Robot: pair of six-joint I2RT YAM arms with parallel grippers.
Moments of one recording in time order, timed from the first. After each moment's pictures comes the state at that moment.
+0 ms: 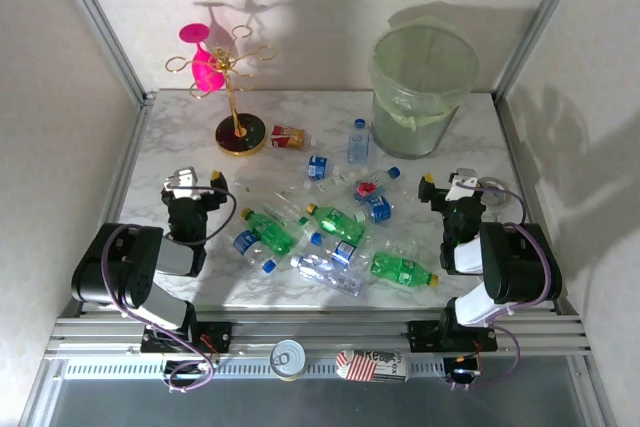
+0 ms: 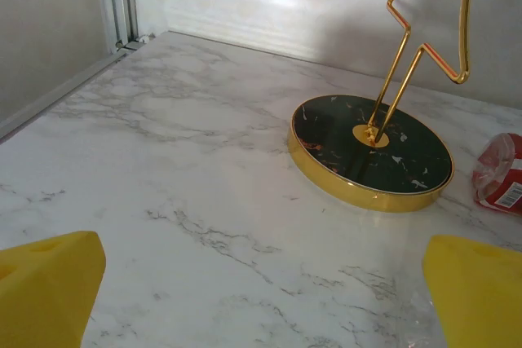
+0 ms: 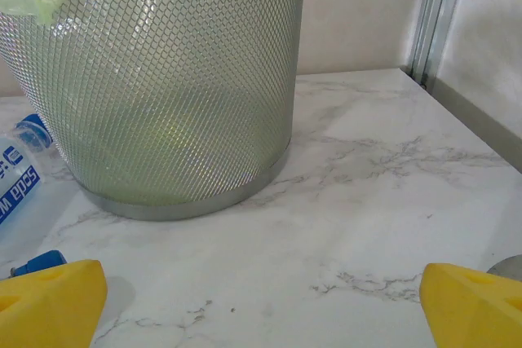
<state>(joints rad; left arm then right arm) -0.06 1.53 0.21 1.18 -0.25 -0.18 0.00 1.54 0.21 1.19 0.05 0.05</state>
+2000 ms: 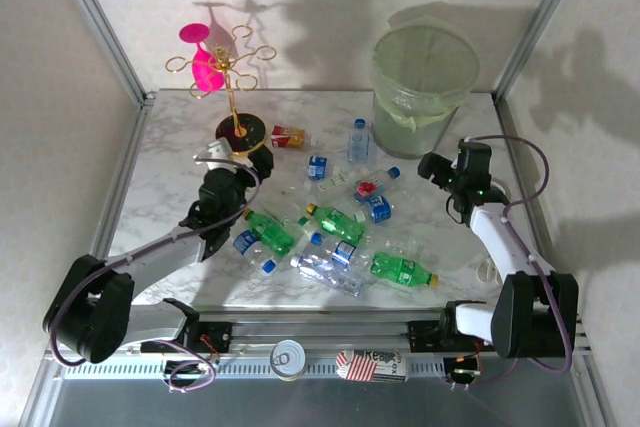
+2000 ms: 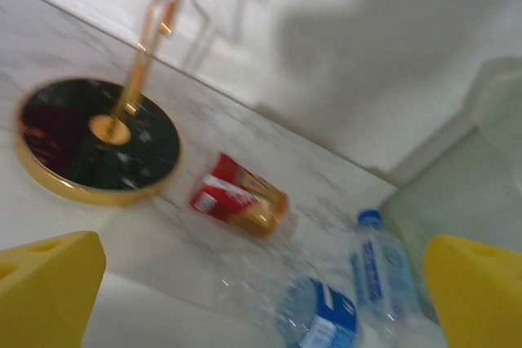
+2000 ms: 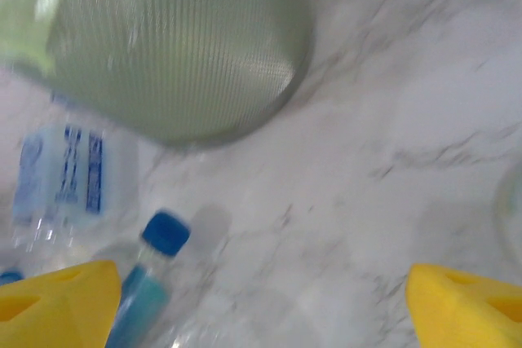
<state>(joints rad) -0.46 1.27 0.55 0.55 -0.34 -0.66 0.05 1.26 0.80 -0.26 -0.05 0.41</state>
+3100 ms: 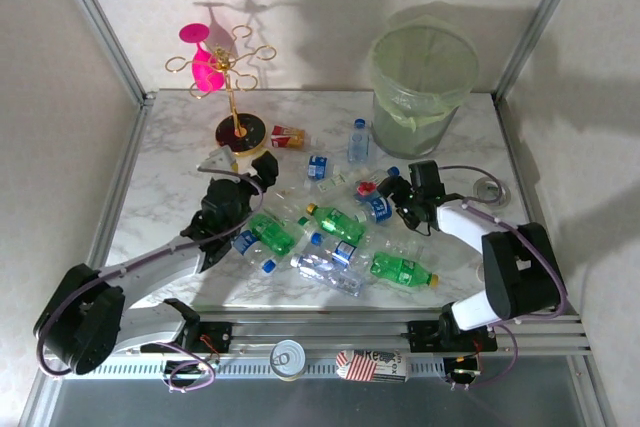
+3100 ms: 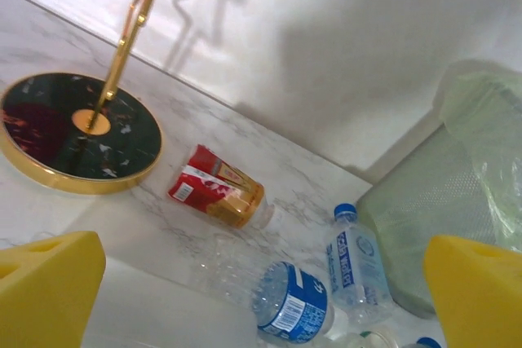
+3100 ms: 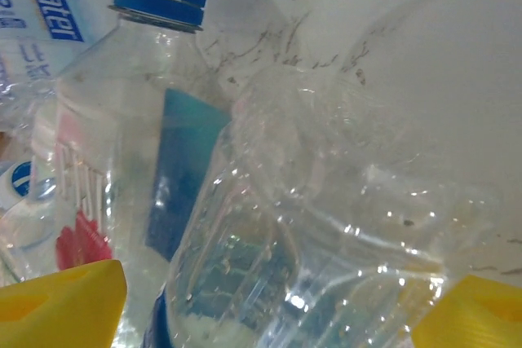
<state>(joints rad) -0.54 1.18 0.49 0.57 -0.44 -0.66 0.29 1.48 0.69 -0.14 -0.16 1.02</state>
